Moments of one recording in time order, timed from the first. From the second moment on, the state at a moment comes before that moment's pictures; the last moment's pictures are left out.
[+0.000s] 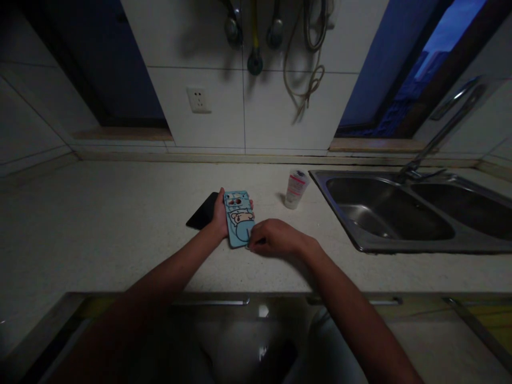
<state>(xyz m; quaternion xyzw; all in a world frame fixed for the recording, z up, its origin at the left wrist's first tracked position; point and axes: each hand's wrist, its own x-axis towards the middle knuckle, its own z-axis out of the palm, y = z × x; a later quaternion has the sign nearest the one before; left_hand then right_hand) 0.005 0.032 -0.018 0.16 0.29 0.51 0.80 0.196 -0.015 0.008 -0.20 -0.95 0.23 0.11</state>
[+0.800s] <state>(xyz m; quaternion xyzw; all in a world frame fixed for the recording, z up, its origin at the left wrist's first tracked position) 0.024 0.015 -0.009 0.18 0.25 0.48 0.82 0.193 0.022 -0.032 -0.50 -0.63 0.38 0.45</state>
